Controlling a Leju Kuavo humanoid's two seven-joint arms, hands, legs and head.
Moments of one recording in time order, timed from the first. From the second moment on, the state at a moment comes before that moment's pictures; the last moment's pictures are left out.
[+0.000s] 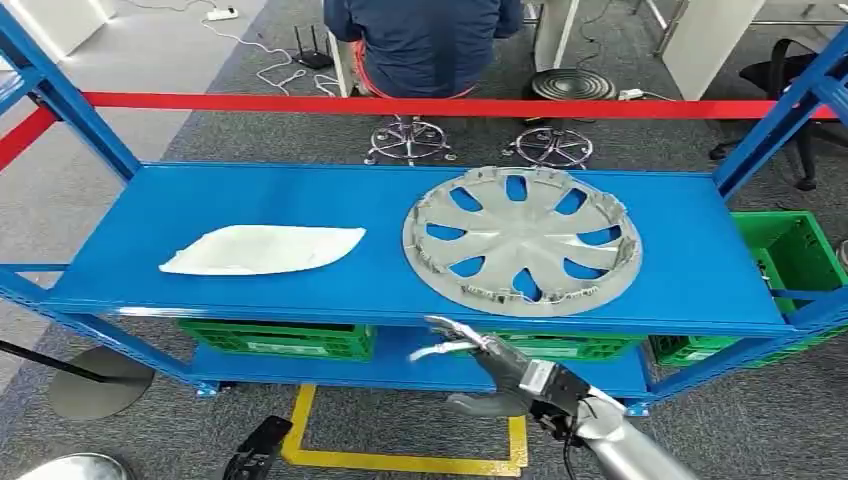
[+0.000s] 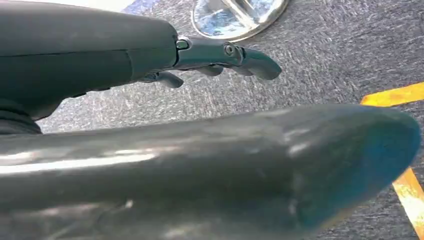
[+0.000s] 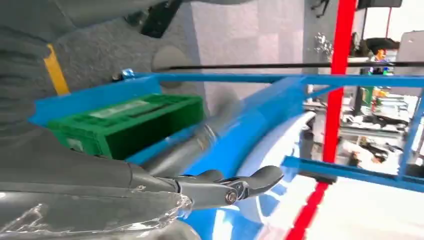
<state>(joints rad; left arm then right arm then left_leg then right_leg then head) -0.15 -0.10 -0.10 -0.21 -0.39 0.33 0.06 -0.26 -0.08 0.58 -1.08 0.09 0.44 -0.68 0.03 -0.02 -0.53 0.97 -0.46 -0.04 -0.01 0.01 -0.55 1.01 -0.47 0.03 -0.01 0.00</state>
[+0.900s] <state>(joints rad) -0.13 -0.10 -0.07 -0.21 -0.41 0.35 0.06 -0.13 -0.13 0.52 -1.48 0.64 -0.34 -0.59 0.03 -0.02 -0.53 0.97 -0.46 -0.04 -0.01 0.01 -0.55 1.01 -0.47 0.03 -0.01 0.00</state>
